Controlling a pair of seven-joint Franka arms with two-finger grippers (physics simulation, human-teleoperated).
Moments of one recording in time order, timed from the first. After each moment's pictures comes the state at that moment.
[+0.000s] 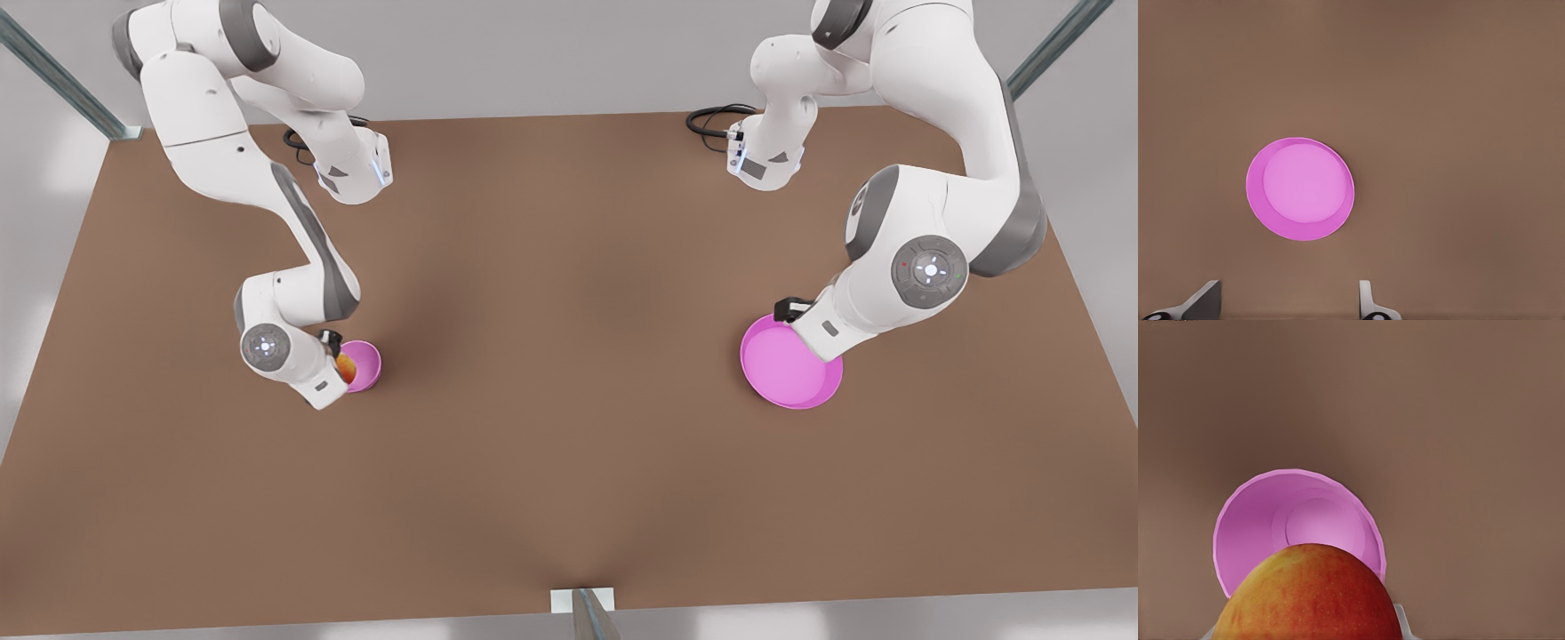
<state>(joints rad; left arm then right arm) -0.09 0.40 -0.23 -1.21 0.12 1.34 -0.14 -0.10 0.38 0.22 -2.05 -0.17 2.21 -1.19</state>
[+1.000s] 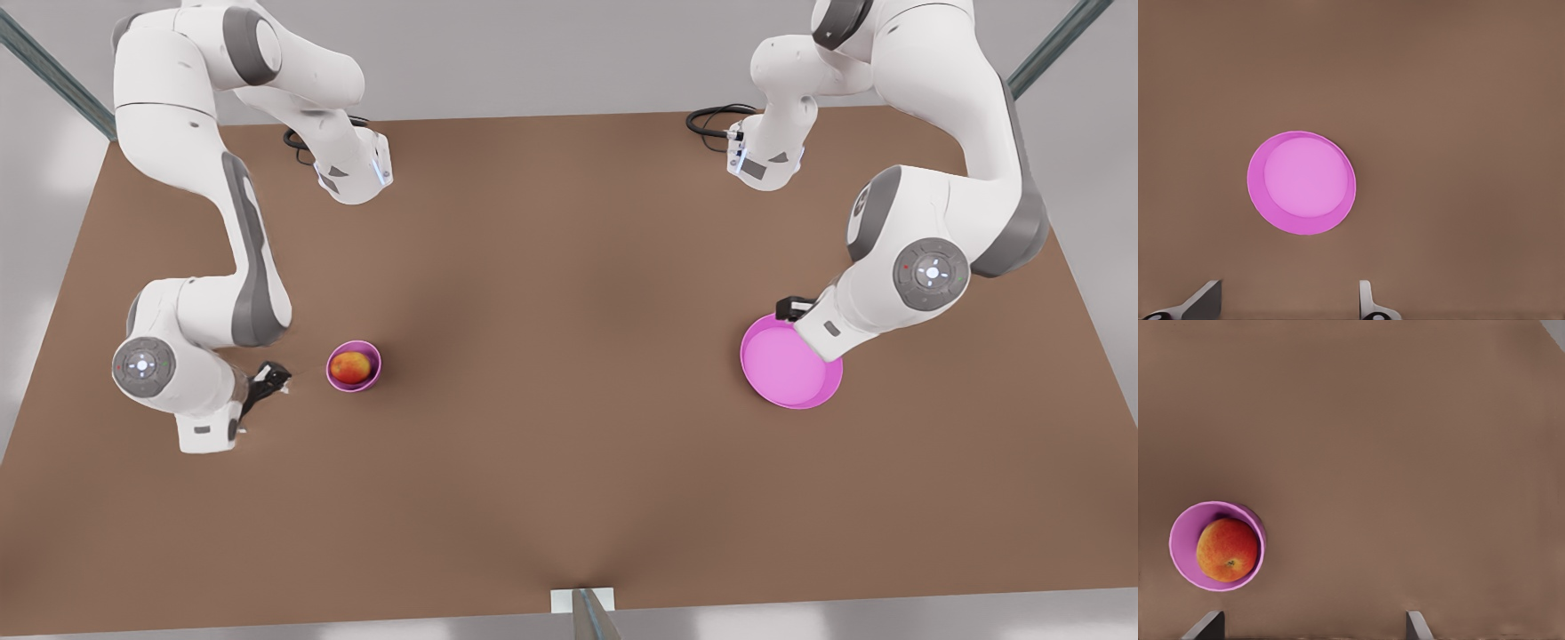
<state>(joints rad) -0.09 0.40 -0.23 -1.21 0.12 1.32 -0.15 -0.03 0.40 0.06 -1.53 -0.11 1.85 -0.73</state>
